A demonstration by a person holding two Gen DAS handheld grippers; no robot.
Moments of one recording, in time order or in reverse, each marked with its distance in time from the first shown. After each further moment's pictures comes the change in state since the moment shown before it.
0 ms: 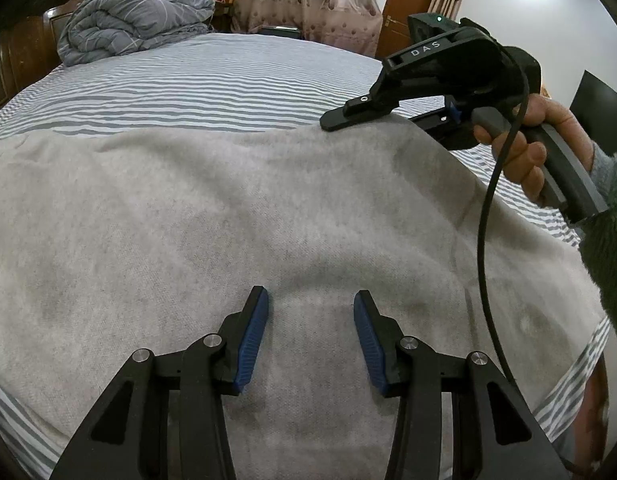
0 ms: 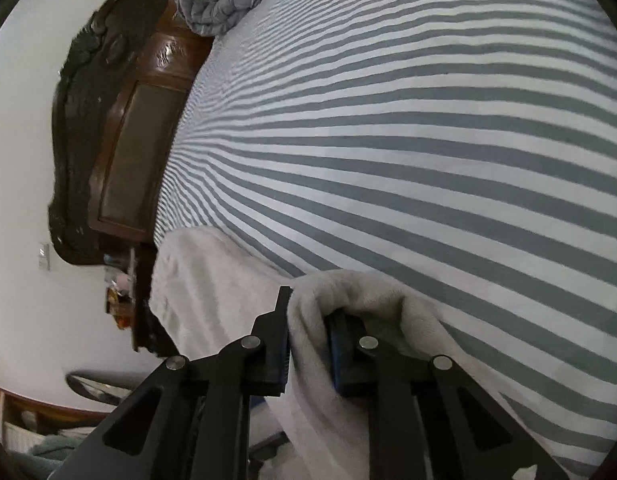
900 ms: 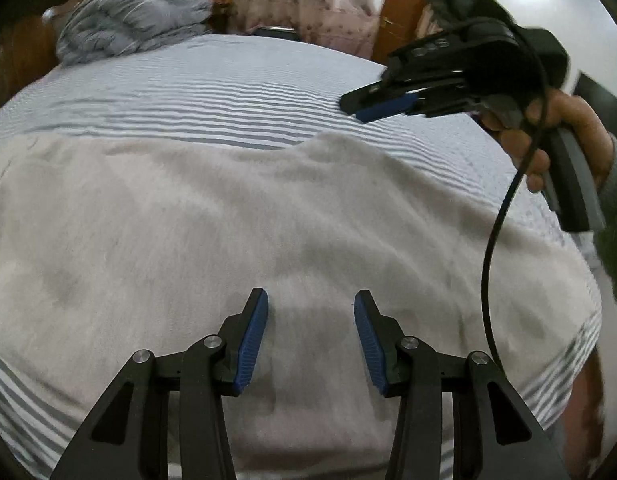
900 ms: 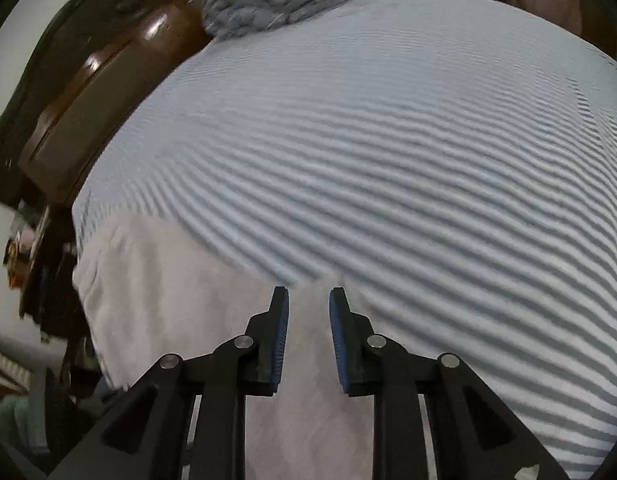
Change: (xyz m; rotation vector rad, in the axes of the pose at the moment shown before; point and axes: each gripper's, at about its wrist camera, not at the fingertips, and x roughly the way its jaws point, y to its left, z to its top) left arm -0.023 -0.009 -0.008 0.026 0.000 -0.014; right arm -0.027 0.065 -0.030 -0.308 -0.145 -0.411
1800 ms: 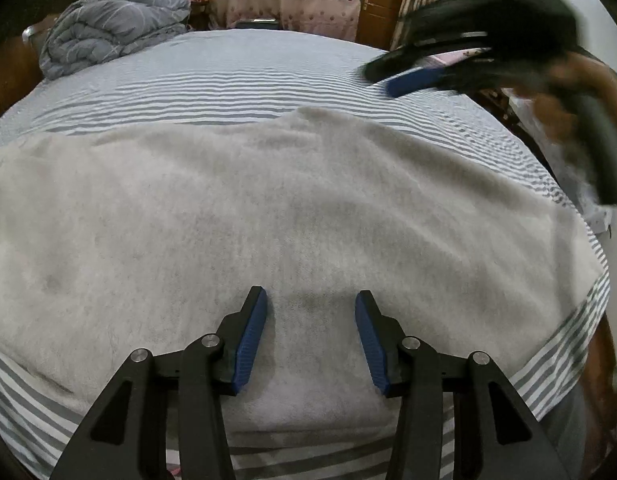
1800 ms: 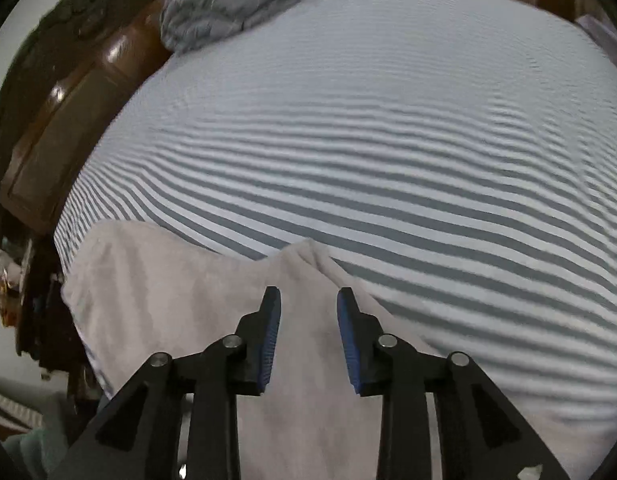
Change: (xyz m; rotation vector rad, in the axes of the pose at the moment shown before) left arm 0.006 -0.008 -0.015 0.055 0.047 0.001; right arm -0.037 -0.015 -0.027 0.166 -0.063 -0.084
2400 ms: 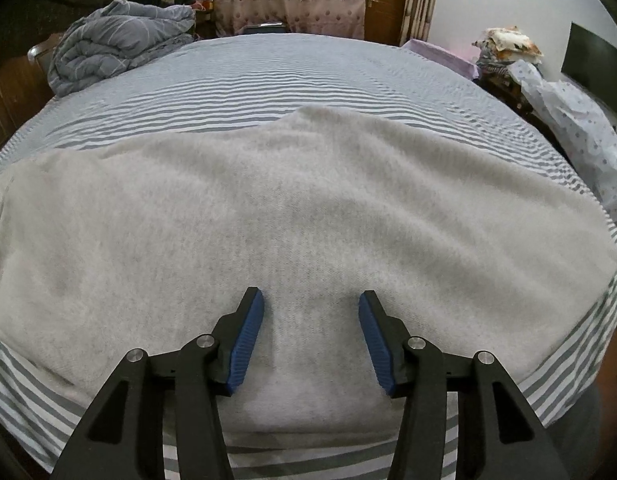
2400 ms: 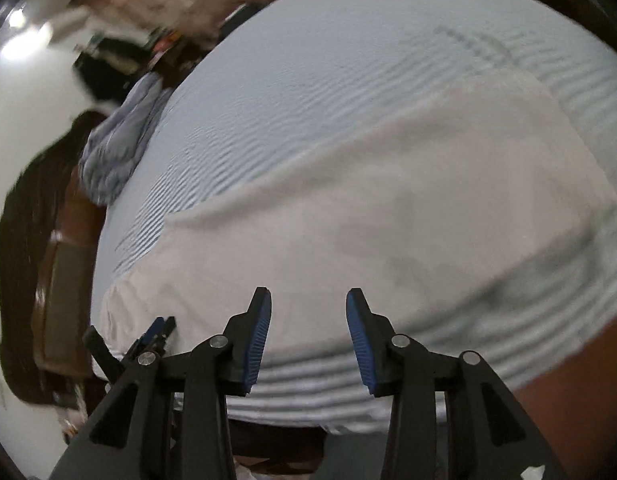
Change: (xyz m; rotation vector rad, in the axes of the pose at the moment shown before) left arm 0.006 -0.022 -0.003 0.058 -0.005 0.105; right arm -0.168 -0.165 -0.277 0.677 -0.229 -0.016
